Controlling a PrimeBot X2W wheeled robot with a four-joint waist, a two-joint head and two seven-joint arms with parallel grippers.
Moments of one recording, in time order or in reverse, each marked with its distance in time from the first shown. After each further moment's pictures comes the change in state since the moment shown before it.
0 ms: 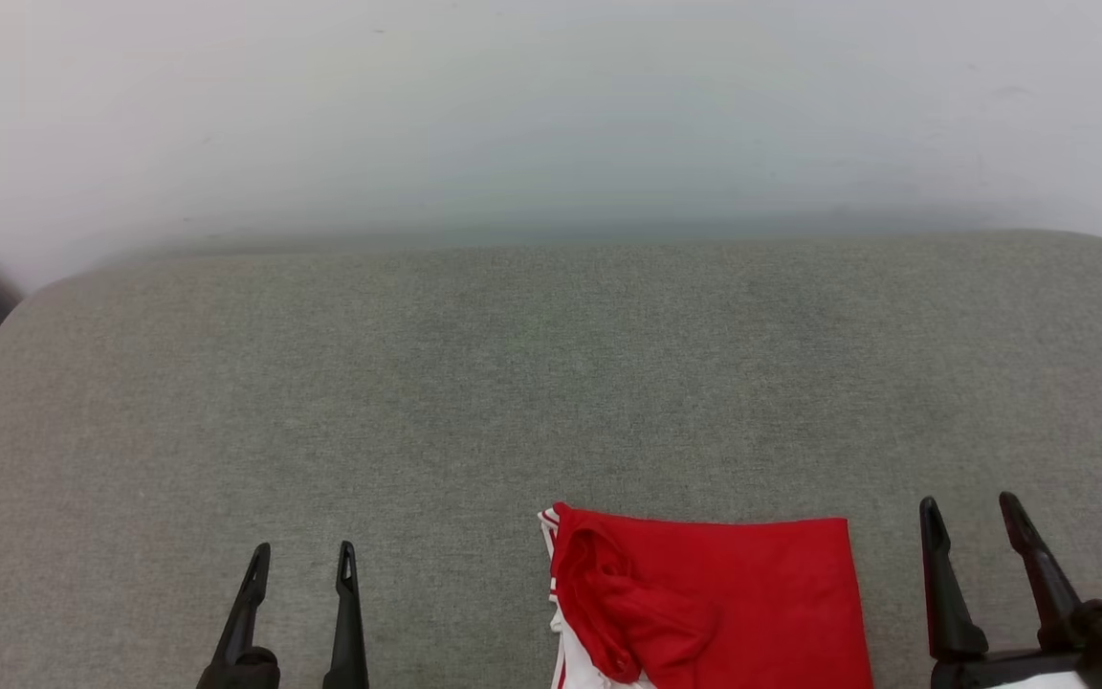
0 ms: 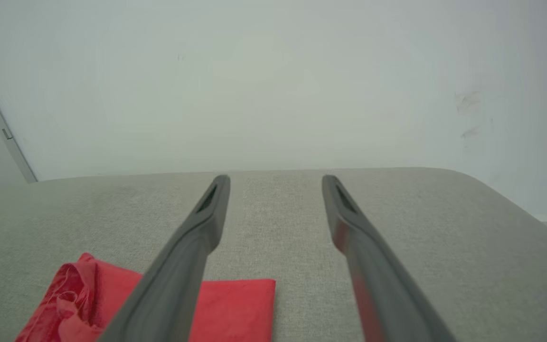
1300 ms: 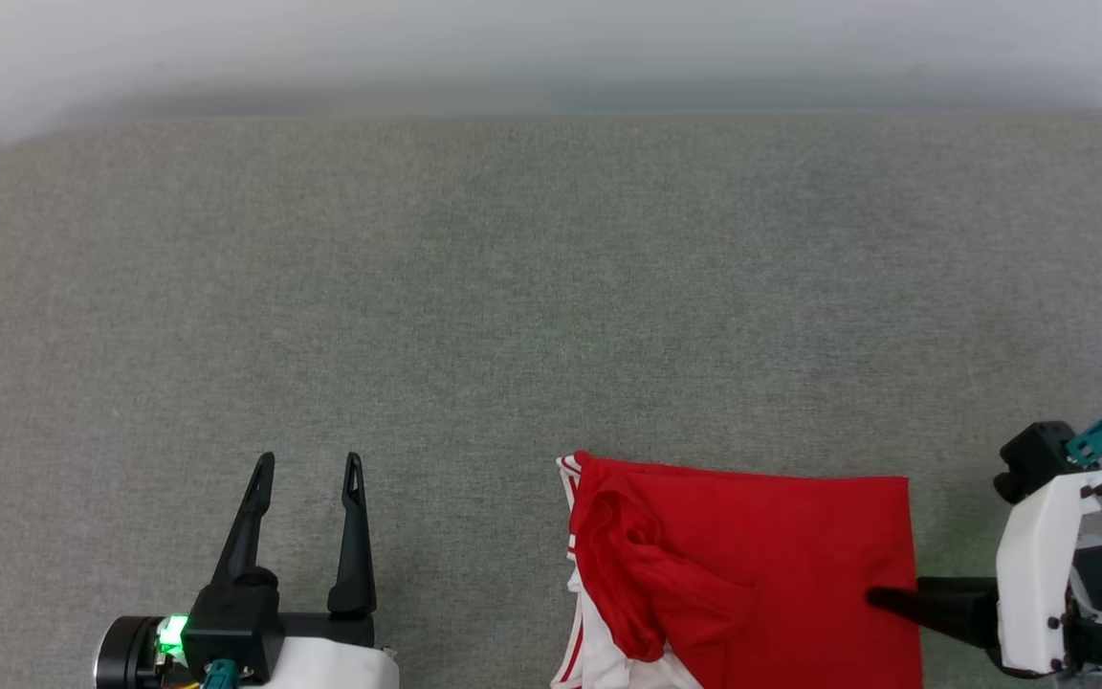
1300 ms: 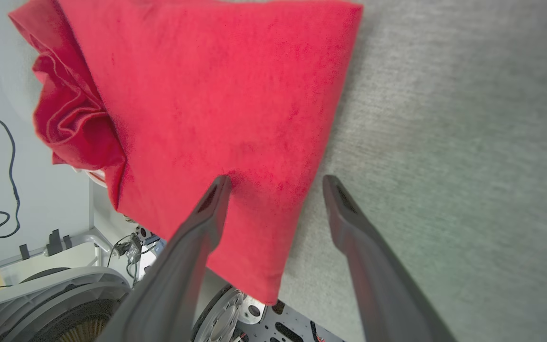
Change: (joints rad) left arm -0.135 -0.007 0.003 0.003 -0.003 -0.027 0.000; right arm -0.346 -0.507 0.292 0.104 0.895 0.000 1.223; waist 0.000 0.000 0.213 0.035
